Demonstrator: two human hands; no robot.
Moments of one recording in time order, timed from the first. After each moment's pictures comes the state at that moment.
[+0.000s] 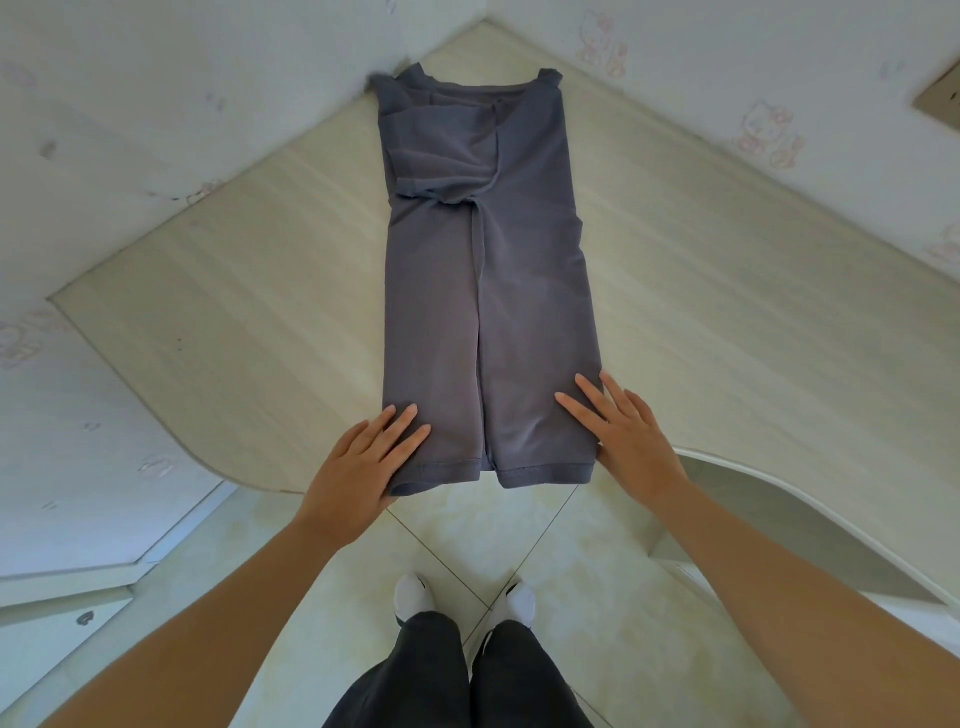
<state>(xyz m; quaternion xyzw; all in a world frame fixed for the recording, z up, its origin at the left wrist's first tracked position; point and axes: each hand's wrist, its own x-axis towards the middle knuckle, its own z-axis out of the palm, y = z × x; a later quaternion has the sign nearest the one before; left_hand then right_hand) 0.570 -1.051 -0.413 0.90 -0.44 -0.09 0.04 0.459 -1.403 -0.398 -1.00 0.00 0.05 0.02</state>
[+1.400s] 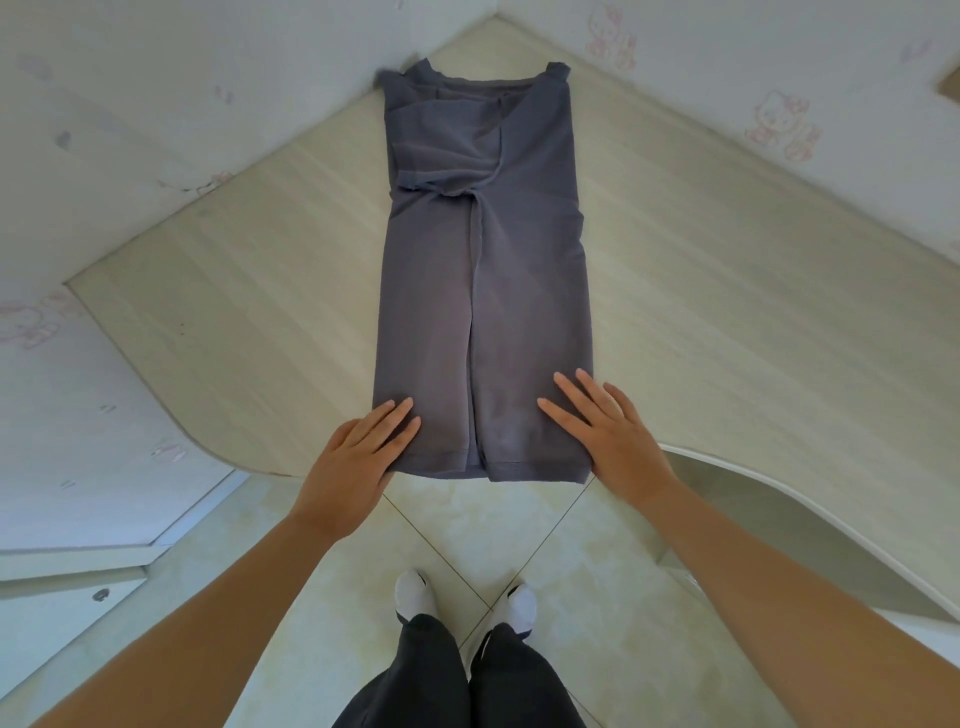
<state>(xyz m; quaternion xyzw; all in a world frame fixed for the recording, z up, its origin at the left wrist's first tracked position) 0.553 -1.063 -0.411 0.91 -0.42 0.00 0.04 0.457 -1.407 -0.408 -1.00 -0.09 0.00 -0.01</state>
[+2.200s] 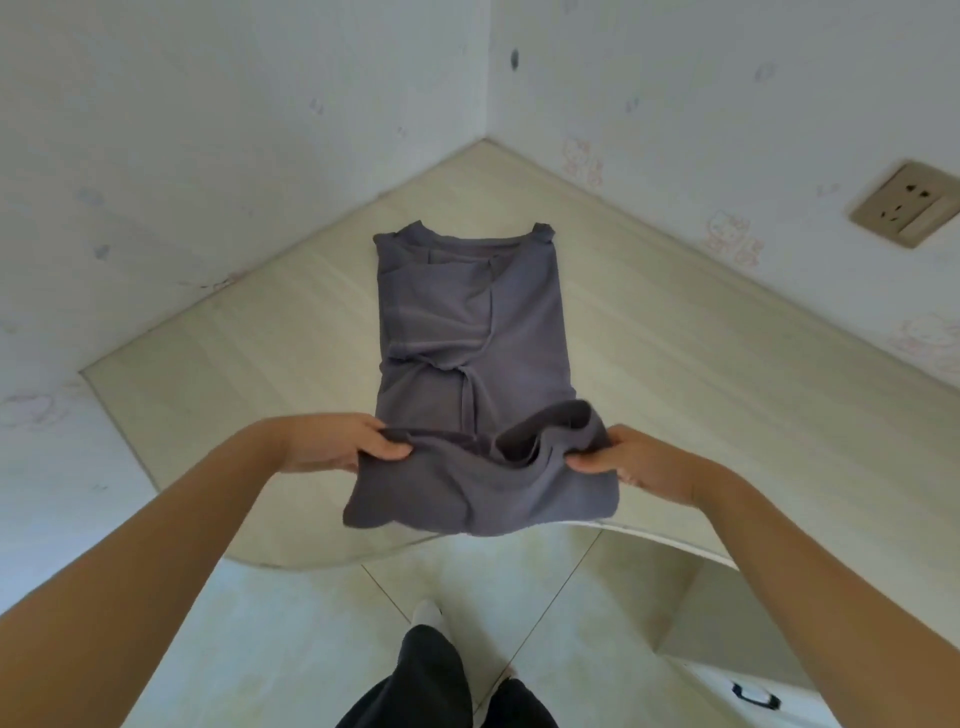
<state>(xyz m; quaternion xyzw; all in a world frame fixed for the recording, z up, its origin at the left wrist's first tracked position) 0.656 -1.126 -0.242 0.68 -0.14 -0.60 0.40 0.512 -1.438 -0.256 -0.71 0.12 0.31 0.61</state>
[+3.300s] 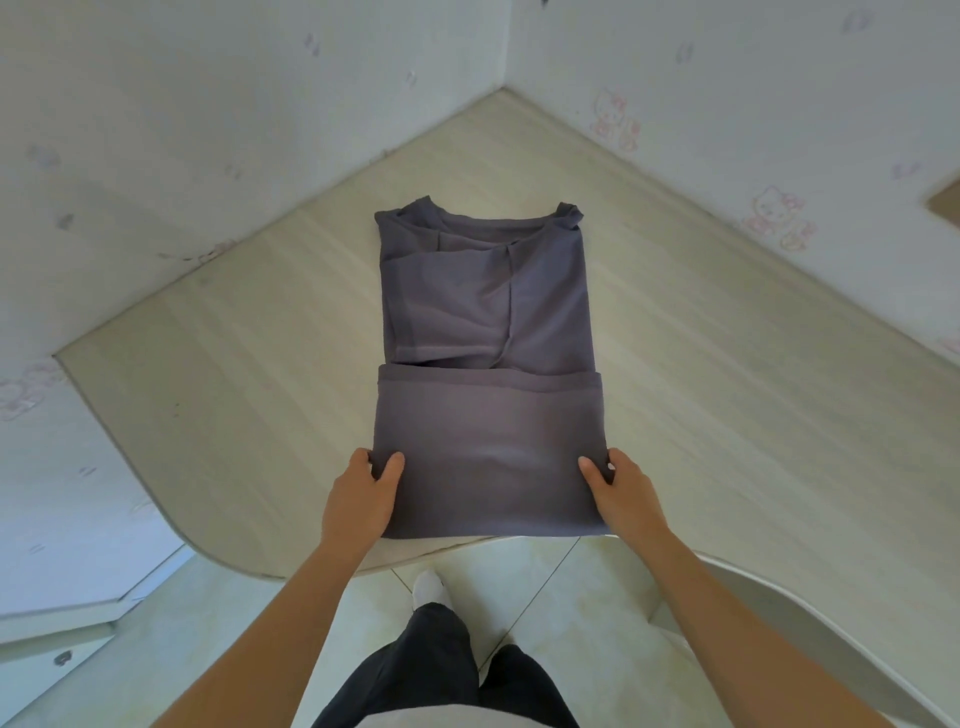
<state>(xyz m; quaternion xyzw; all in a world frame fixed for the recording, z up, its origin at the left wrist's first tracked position) 0.616 -1.122 -0.377 0.91 0.07 -0.23 0.34 0.520 -1.407 -0.371 -0.85 0.35 0.12 0.38</state>
